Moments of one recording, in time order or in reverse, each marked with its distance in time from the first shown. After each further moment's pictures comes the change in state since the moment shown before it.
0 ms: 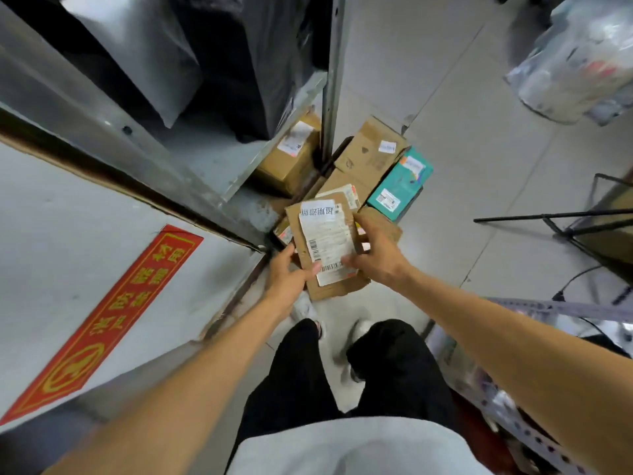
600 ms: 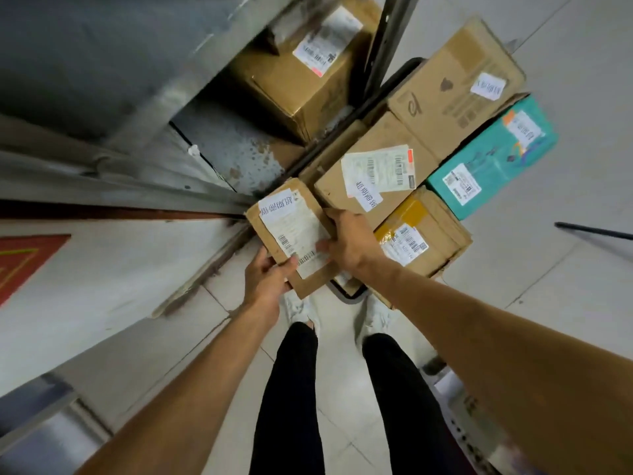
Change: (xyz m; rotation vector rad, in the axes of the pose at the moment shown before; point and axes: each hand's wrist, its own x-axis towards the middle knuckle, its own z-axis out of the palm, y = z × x) left_hand 0.208 -0.146 0.017 -0.401 0.297 -0.279; right_hand 0.249 0.109 0.117 -0.367 -0.199 -0.026
